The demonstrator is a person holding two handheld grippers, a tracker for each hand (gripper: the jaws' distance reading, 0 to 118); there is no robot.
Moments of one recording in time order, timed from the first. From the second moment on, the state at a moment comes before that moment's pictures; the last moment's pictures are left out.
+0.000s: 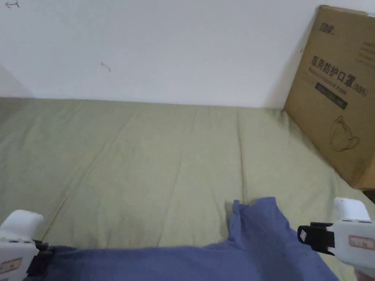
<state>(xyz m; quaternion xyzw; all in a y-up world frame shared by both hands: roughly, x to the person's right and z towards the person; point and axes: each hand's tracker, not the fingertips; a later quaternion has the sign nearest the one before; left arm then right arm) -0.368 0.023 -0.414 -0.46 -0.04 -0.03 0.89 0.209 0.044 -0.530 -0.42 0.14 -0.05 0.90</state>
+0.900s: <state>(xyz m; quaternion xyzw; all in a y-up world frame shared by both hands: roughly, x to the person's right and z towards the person) -0.393 0.062 -0.368 -0.42 -0.02 0.07 0.91 0.227 0.090 -0.522 -0.39 0.11 -0.05 0.91</state>
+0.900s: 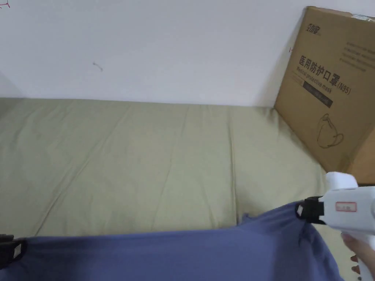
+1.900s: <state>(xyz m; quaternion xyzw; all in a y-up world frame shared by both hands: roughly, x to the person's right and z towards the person) -0.378 0.028 -0.231 -0.41 -0.16 -0.01 0.90 0.300 0.018 -0.305 -0.49 0.05 -0.13 0.86</state>
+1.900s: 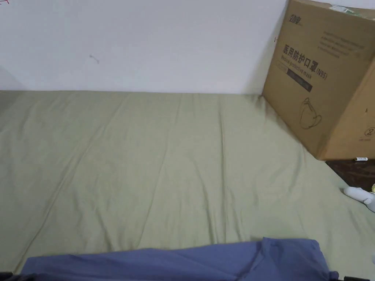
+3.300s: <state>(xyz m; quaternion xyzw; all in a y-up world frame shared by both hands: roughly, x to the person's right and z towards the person) -0.430 0.038 -0.227 -0.40 -0.10 0.39 0.82 0.190 0.136 -0.294 -0.26 0.11 -0.08 0.96</state>
